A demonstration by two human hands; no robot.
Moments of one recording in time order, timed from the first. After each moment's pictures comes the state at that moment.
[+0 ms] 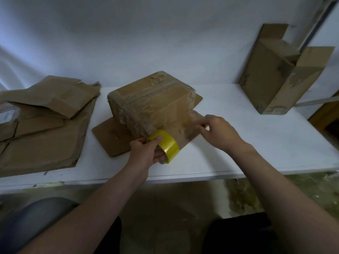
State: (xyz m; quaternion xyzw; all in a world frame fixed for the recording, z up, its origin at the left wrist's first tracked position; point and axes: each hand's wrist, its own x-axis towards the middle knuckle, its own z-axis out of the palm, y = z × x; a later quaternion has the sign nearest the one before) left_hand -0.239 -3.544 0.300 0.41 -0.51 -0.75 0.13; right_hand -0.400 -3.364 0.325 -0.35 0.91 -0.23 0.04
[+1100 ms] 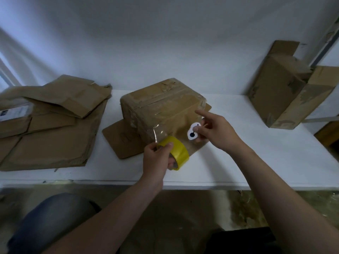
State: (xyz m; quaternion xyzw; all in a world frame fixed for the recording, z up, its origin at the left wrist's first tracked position) left_hand -0.240 -3.529 0.289 0.40 -0.52 -0.73 0.19; right_hand -0.382 -3.396 0.362 -0.30 0.80 -0.49 0.17
